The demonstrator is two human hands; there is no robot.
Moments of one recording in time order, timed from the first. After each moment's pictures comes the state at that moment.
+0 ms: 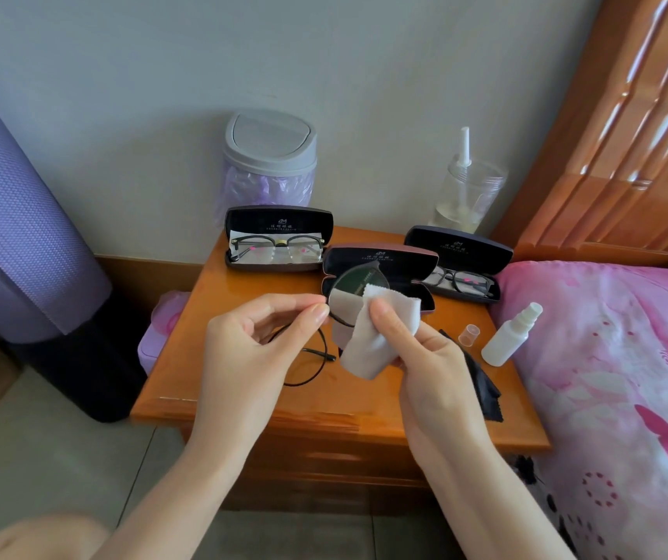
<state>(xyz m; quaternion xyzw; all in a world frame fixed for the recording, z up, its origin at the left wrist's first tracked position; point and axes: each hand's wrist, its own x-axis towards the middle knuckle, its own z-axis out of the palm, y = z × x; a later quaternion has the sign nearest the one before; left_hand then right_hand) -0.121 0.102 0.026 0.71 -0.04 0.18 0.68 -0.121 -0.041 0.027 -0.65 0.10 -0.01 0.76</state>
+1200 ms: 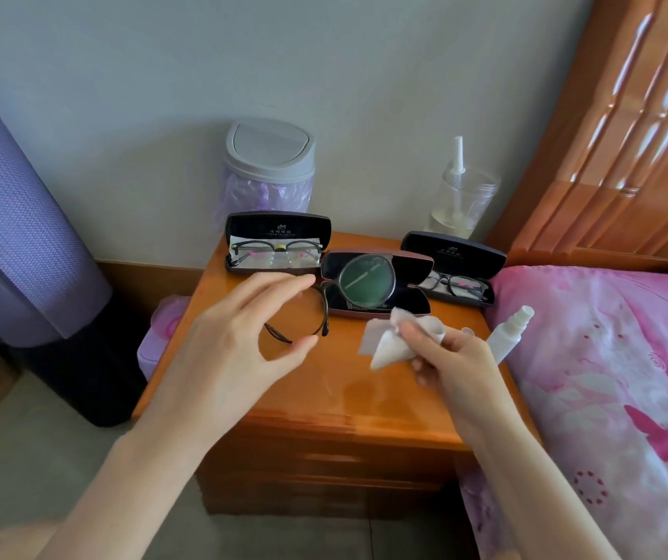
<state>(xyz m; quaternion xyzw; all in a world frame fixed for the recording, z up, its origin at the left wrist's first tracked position) -0.116 0.135 0.030 0.89 -0.20 0.25 0.34 -0.100 -0.093 0.009 -0.73 0.09 -0.01 0.67</state>
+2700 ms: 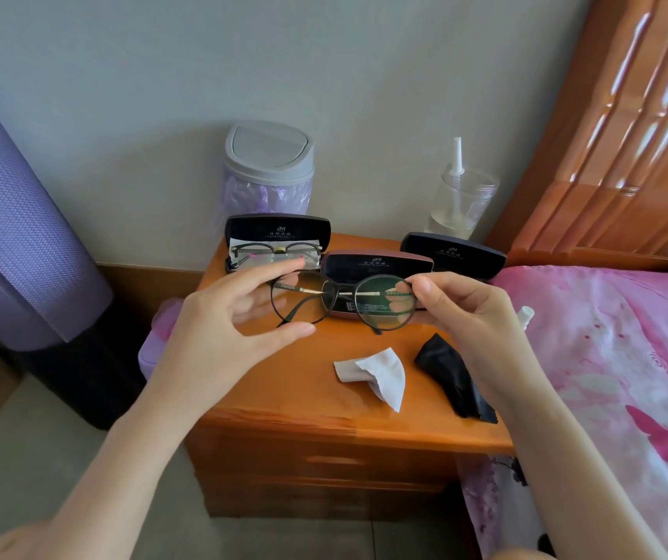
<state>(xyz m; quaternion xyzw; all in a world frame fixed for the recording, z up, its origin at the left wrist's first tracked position) -0.103 0.140 0.034 0.80 -0.15 0.15 0.56 -0.085 -0.099 0.046 -0.77 -0.08 -0.07 0.63</state>
